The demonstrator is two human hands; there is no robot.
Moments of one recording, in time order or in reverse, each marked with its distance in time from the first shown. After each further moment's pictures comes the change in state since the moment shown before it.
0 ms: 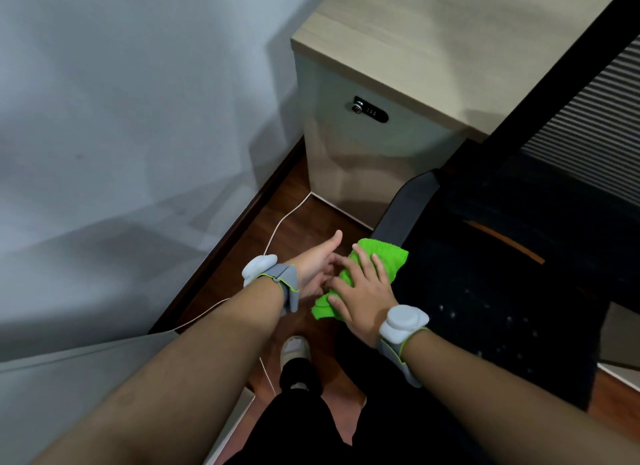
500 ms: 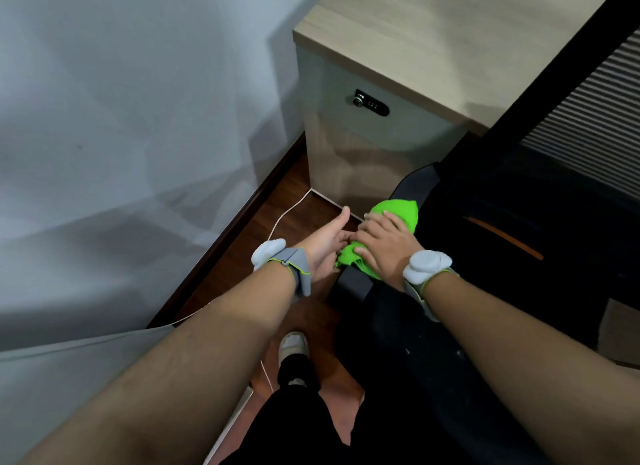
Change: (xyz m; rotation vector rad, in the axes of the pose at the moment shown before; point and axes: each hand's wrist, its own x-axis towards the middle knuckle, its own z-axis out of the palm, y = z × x) left_hand 0.001 0.014 0.014 -0.212 -0.052 0.161; right_hand 0.037 0.066 -0.020 -0.112 0.011 -0.099
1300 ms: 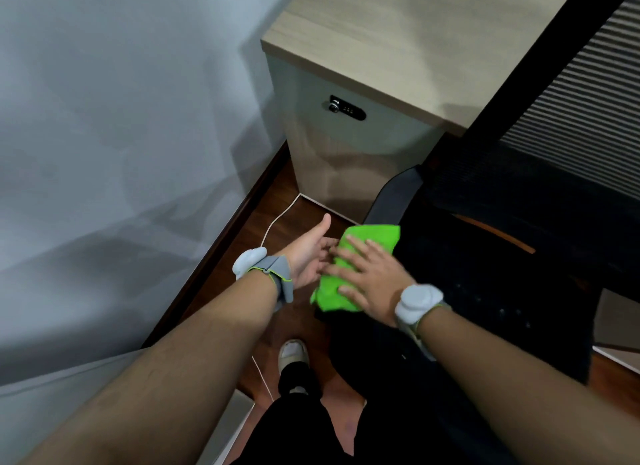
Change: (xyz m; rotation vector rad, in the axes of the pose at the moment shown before) left_hand 0.013 0.009 -0.007 0.144 0.020 -0.084; right_hand -0.027 -0.005 0.019 0.061 0.045 -0.143
